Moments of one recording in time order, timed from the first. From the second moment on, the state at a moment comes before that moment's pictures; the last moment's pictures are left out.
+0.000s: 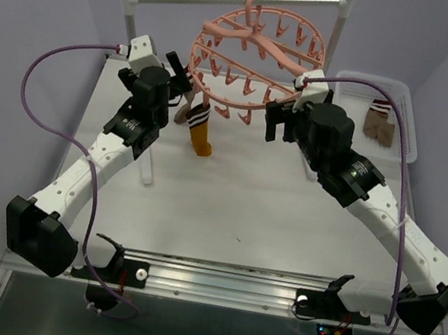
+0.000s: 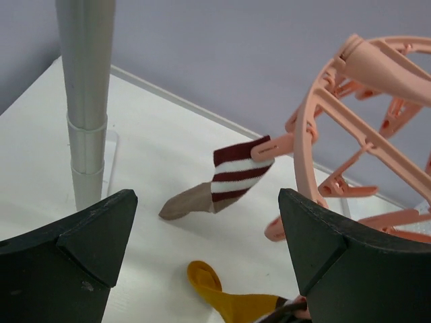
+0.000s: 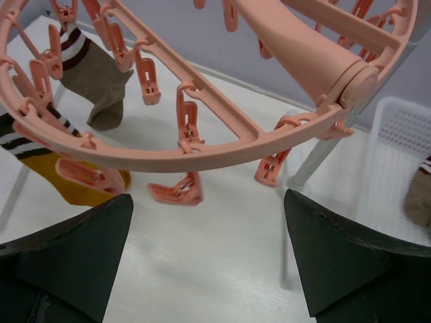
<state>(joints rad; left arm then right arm) -0.40 1.27 1.20 -0.09 -0.60 -0.47 0.75 1.29 1.42 -0.31 0.41 0.00</state>
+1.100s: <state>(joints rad) -0.38 1.02 1.13 -0.13 -0.44 -0.38 0.73 1.41 1.67 -0.58 0.09 -0.92</state>
